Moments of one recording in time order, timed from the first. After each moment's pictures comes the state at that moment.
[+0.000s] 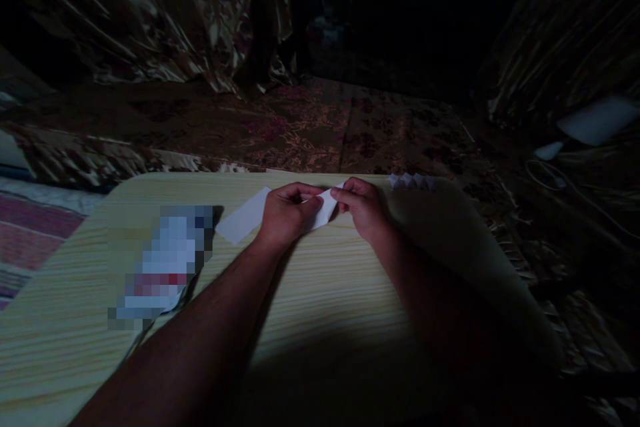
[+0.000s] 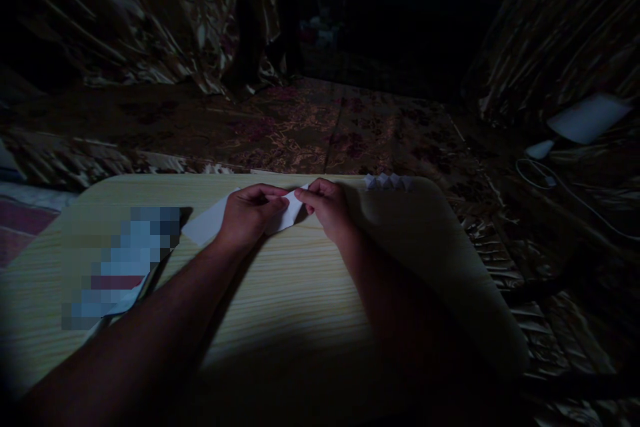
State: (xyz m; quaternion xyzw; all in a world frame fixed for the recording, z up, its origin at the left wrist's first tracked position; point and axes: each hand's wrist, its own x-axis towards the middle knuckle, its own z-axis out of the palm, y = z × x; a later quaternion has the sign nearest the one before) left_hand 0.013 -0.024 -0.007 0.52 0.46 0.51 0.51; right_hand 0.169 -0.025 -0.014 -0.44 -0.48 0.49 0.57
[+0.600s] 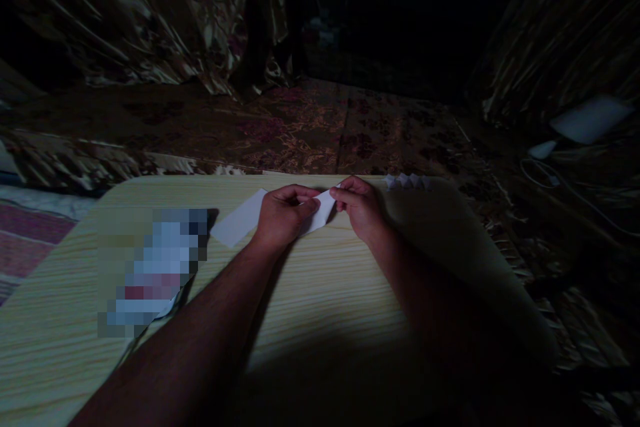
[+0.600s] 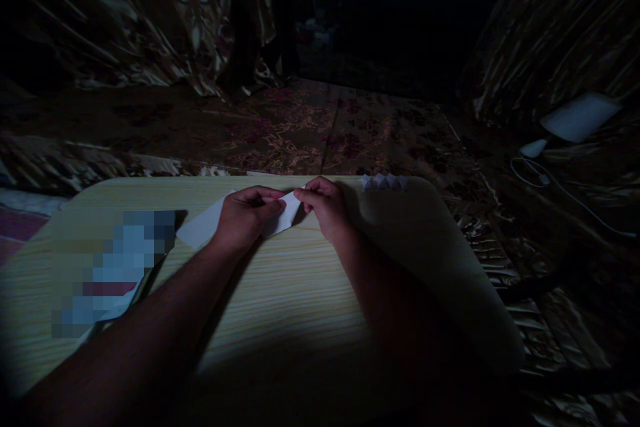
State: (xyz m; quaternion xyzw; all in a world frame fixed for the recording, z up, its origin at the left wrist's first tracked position) left_hand 0.014 -0.024 -0.006 0.51 0.46 0.51 0.51; right_hand 0.170 -0.020 -0.017 -0.41 -0.43 0.51 0.61
